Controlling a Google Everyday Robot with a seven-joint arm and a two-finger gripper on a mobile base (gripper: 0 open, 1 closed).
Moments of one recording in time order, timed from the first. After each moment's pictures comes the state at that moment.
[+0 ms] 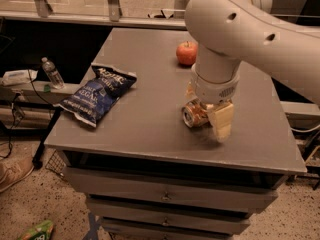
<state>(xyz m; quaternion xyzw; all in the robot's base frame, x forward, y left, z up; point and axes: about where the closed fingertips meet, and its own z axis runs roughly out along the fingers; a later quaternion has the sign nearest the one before) 0.506 -0.115 0.838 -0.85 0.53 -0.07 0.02</state>
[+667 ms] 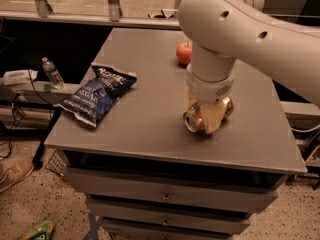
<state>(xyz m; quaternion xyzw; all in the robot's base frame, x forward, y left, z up) 0.504 -0.110 0.838 -0.85 0.52 -0.06 0.01</state>
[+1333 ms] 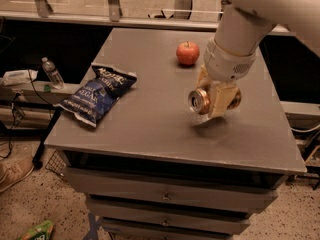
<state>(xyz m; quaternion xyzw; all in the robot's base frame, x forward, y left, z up) 0.519 -0.115 0.877 -0.81 0.58 0.02 0.09</state>
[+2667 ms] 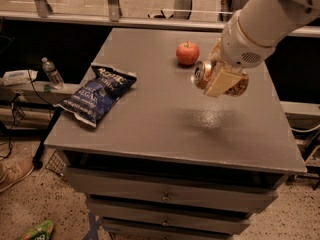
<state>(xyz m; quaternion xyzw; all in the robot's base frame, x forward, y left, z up) 0.536 -0.119 0.933 -0.67 0.70 -0.02 0.24</state>
